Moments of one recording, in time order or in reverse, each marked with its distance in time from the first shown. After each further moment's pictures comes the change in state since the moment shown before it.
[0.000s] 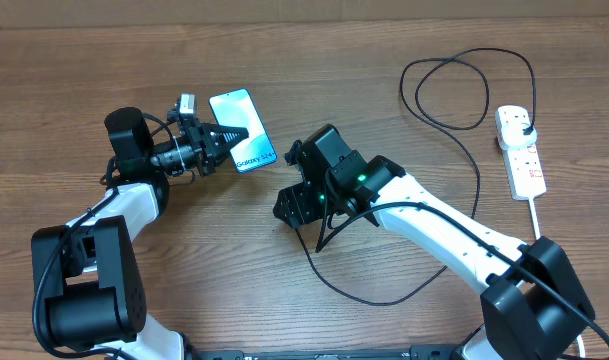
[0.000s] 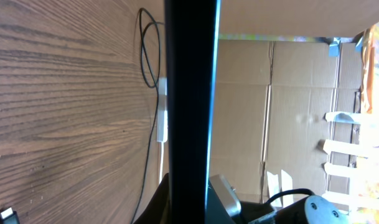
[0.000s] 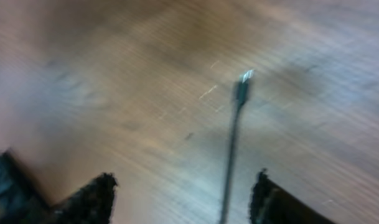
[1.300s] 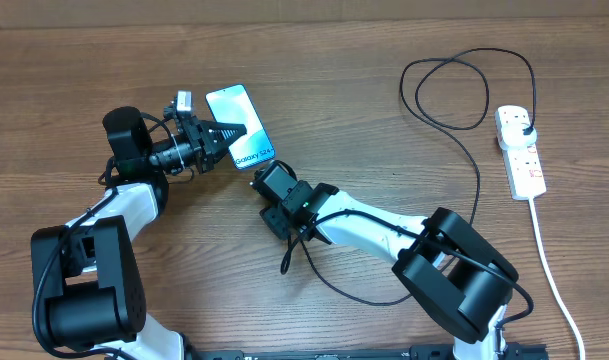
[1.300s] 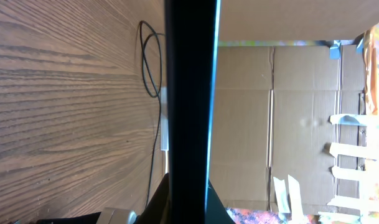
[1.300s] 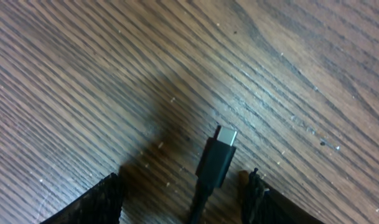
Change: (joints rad) left arm 0.001 0.000 0.001 0.033 -0.026 0.003; right arm 0.168 0.278 0.013 0.209 0.422 -0.166
